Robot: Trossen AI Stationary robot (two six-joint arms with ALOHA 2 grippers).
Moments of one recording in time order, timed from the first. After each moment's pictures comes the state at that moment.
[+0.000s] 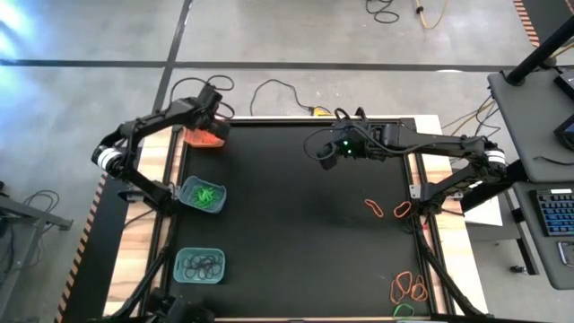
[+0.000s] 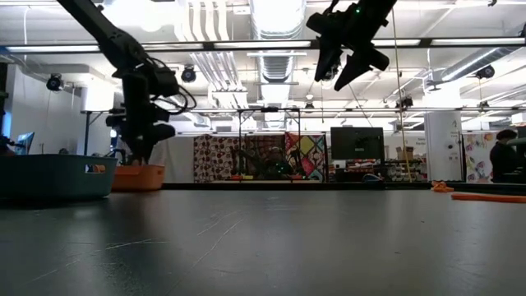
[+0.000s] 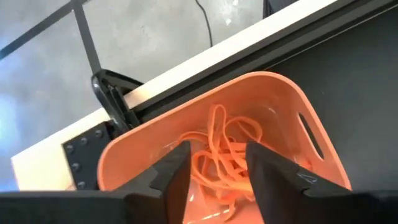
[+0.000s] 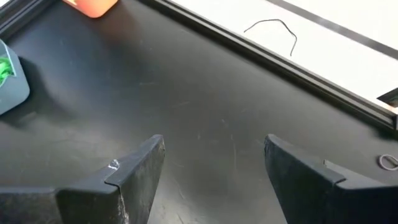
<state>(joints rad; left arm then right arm) 1.00 1.52 1.00 -0.64 -0.33 -0.04 -0.23 1.42 1.28 -0.75 0.36 0.59</state>
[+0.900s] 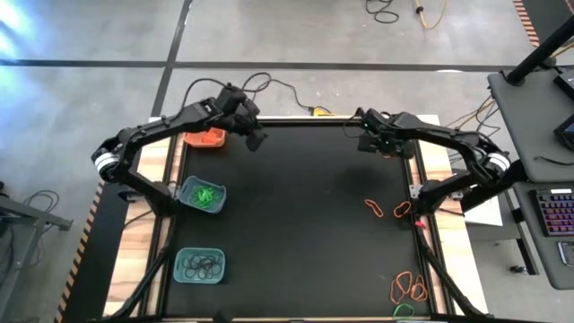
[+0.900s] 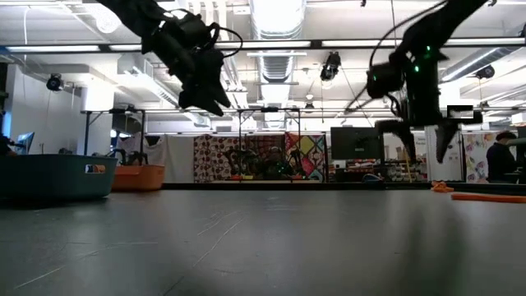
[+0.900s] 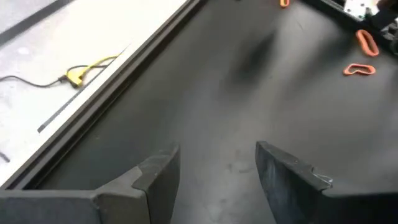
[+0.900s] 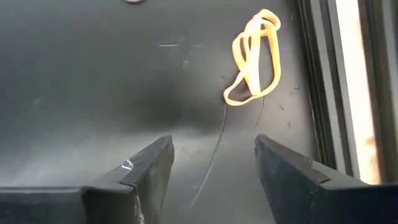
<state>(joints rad) 0.66 1.49 1.17 -0.46 0.25 -0.03 -0.79 1.41 0.88 -0.94 0.21 1.01</state>
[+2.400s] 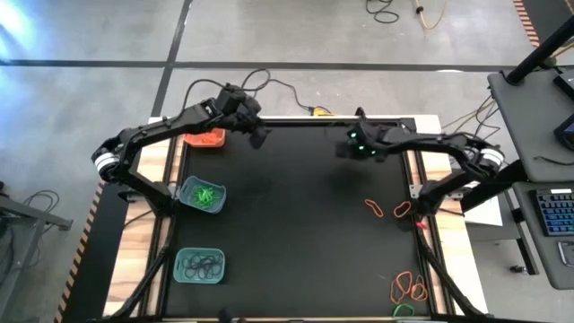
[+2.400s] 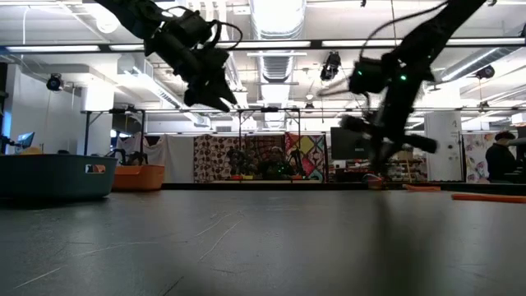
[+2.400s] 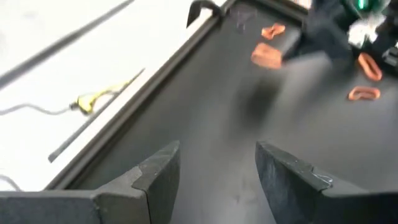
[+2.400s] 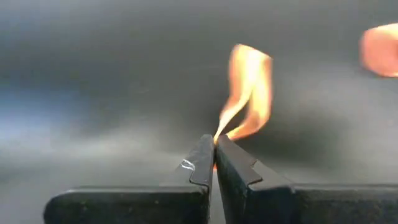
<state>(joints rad) 0.65 1.49 1.15 -0.33 0.22 -0.04 -0.61 1.47 0.79 -0.44 0.07 0.98</state>
